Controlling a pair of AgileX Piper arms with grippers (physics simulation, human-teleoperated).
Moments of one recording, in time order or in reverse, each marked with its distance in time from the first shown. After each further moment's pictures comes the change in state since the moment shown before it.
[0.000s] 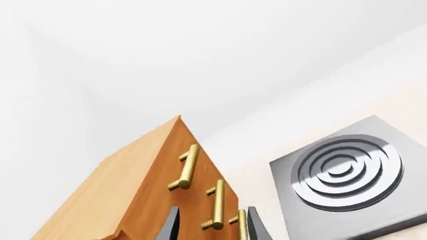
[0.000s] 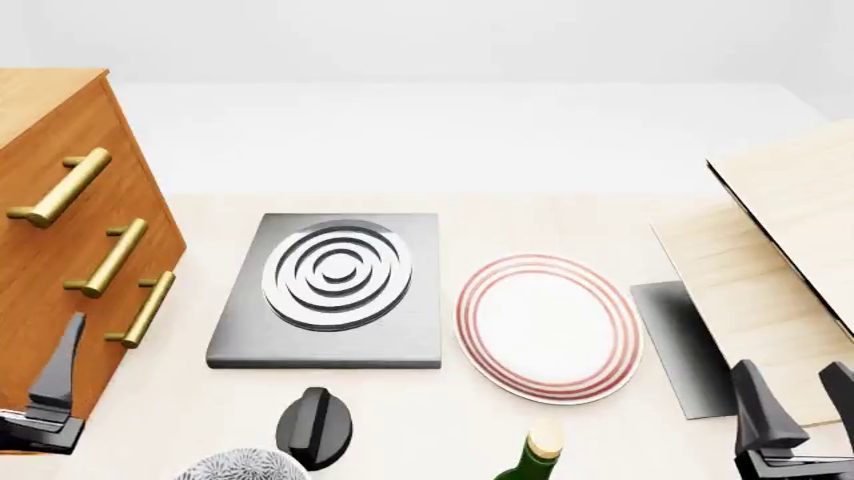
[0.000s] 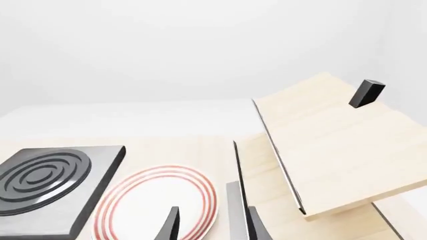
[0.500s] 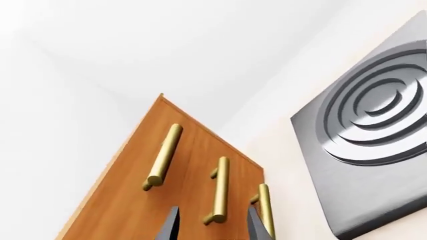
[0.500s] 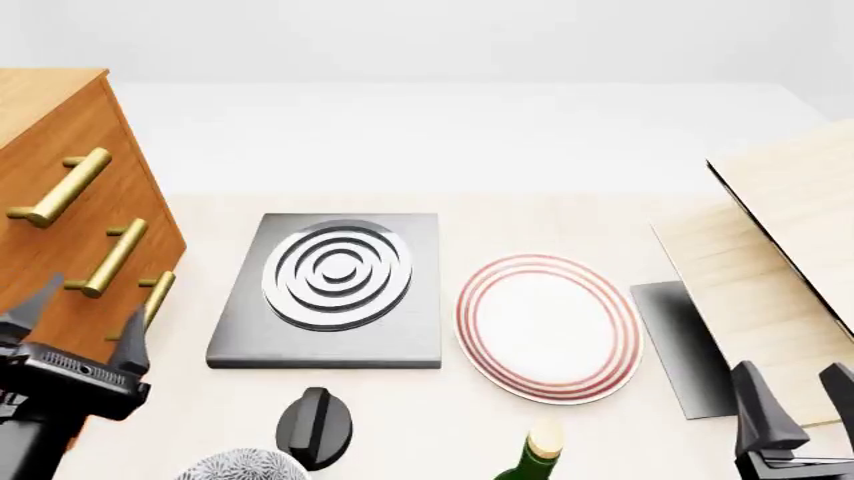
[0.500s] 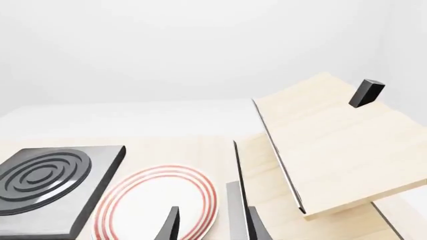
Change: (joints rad) left arm 0.088 0.789 0.205 -0.911 0.326; right arm 0.001 -0.012 0.000 0.012 0.000
